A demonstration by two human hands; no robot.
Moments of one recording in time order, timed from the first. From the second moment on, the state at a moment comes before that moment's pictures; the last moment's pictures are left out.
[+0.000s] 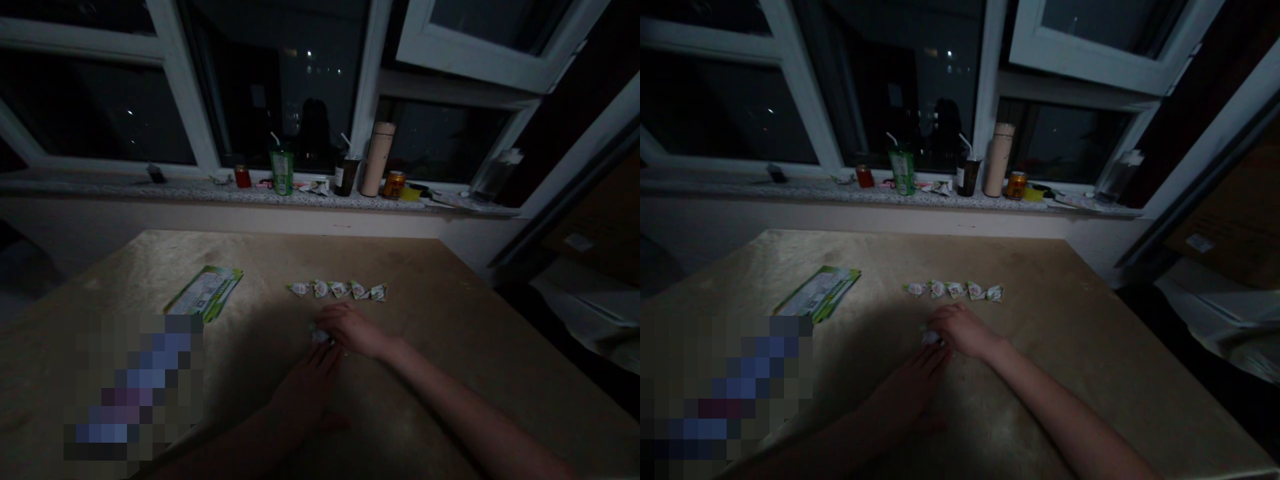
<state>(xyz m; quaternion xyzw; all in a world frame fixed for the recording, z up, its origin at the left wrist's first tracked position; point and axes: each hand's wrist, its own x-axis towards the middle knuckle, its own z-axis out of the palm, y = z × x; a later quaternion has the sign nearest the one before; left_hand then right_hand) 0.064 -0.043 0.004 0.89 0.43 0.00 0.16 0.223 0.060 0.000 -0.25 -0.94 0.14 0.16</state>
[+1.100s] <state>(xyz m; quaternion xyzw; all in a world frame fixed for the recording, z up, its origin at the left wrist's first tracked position) 0.051 -0.044 0.007 0.88 0.46 -0.03 0.13 0.270 -0.019 0.000 -0.30 -0.92 0.20 0.11</state>
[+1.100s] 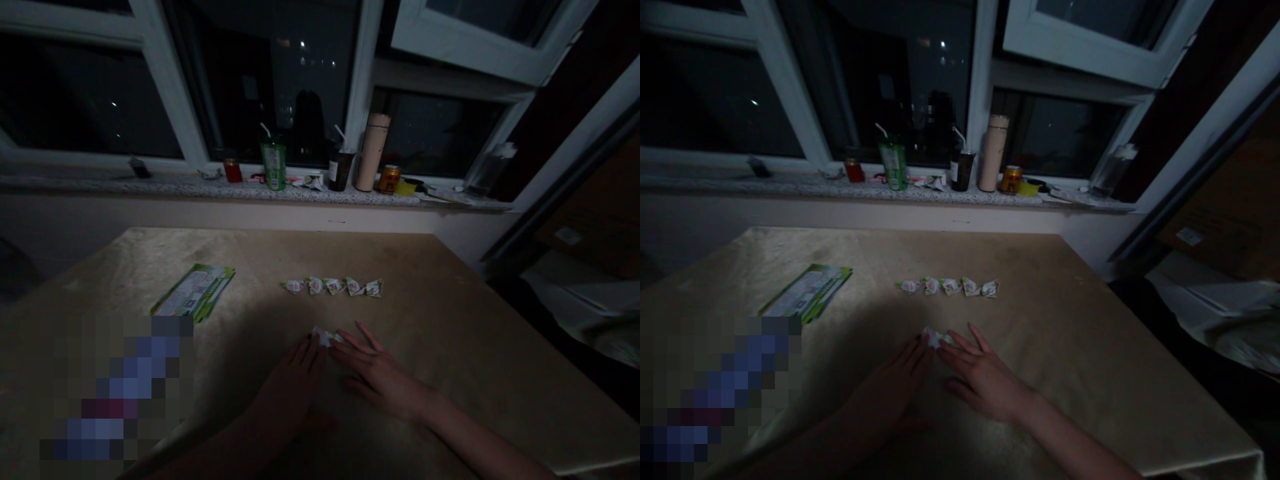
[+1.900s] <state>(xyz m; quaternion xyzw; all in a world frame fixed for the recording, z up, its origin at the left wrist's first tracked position) 0.066 -0.046 -0.006 0.88 0.46 0.01 0.13 0.261 -0.008 -0.007 -0.51 -0.78 0.33 0.17</state>
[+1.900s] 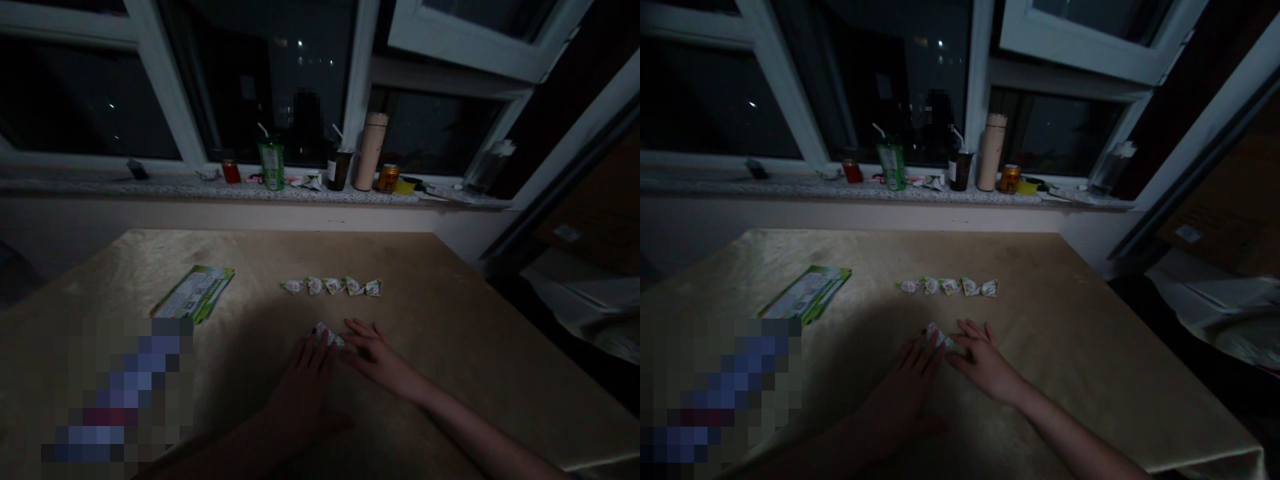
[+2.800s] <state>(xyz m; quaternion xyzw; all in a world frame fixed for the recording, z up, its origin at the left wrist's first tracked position) 0.067 -0.047 -0.006 0.88 0.46 0.01 0.13 0.244 -0.049 -0.016 -0.44 -0.84 0.22 0.20</state>
